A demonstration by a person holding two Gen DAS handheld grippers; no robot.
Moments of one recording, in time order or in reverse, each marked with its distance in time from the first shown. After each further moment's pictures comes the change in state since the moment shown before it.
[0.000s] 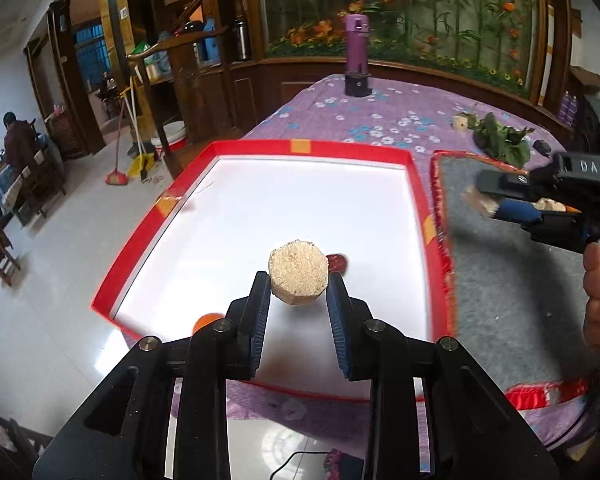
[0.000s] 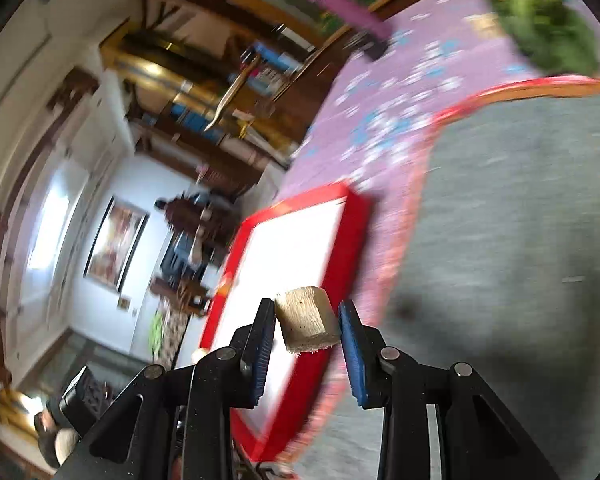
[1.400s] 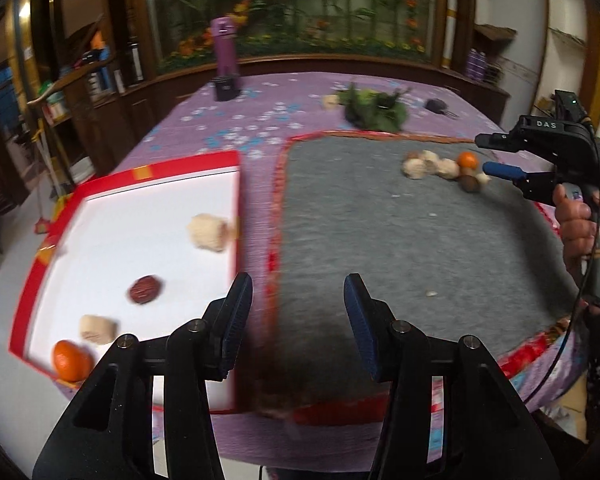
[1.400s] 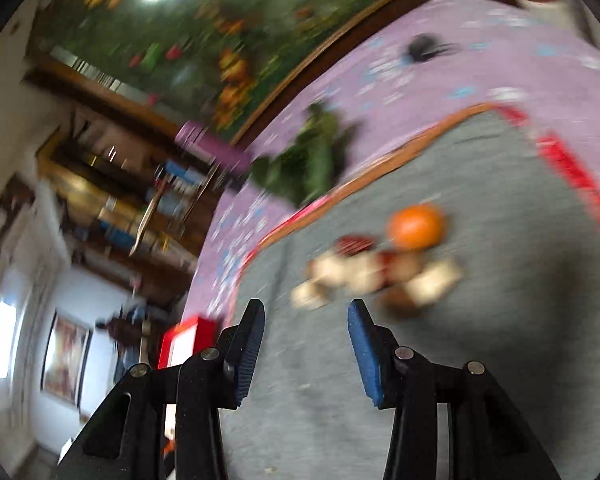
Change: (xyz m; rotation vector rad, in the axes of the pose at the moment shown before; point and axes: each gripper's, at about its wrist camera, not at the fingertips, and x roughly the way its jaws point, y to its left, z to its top) left arm -0.019 -0.117 0.000 0.229 0.005 -0.289; right arm -0.201 -0.126 0.000 0.266 -0.402 -0.281
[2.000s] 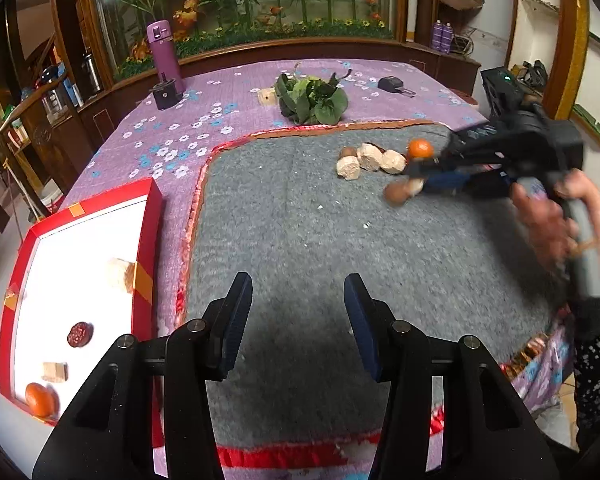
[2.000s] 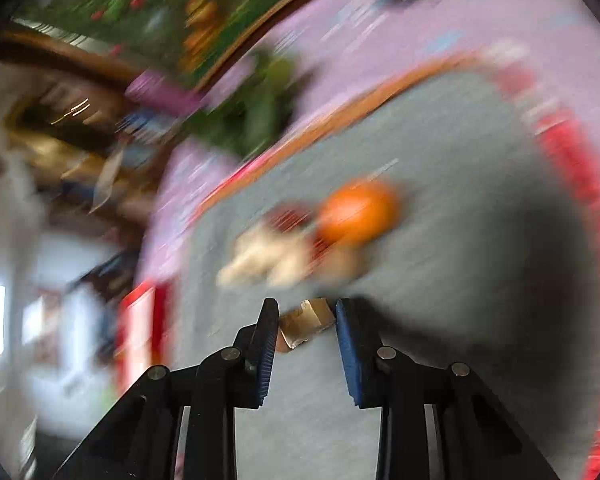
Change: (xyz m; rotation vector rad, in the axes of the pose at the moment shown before) left arm 0.025 -0.062 0.036 0.090 0.062 -0.043; right arm 0.037 -0.023 0.016 -0.063 0.349 0.003
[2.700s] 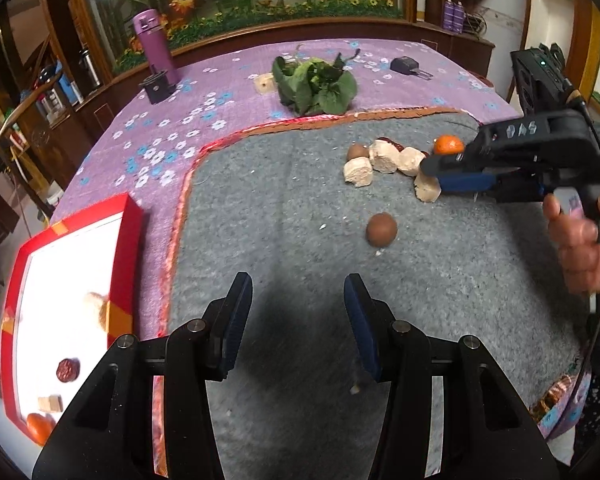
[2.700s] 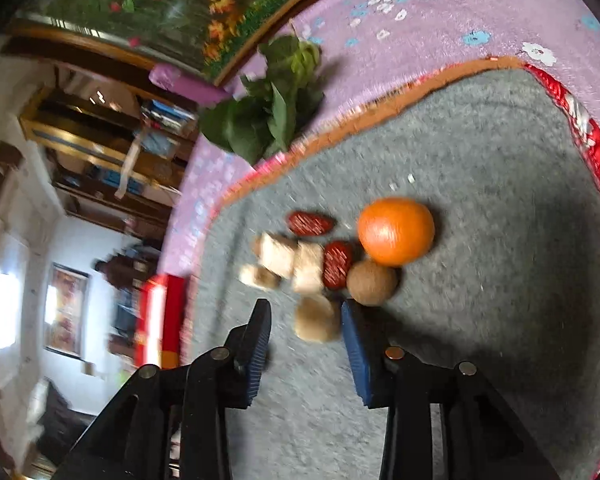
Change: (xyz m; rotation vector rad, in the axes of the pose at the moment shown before) left arm 0.049 -0.016 0.029 0.033 0.070 0.051; right arm -0.006 -0.008 0.007 -0.006 -0.039 -0.038
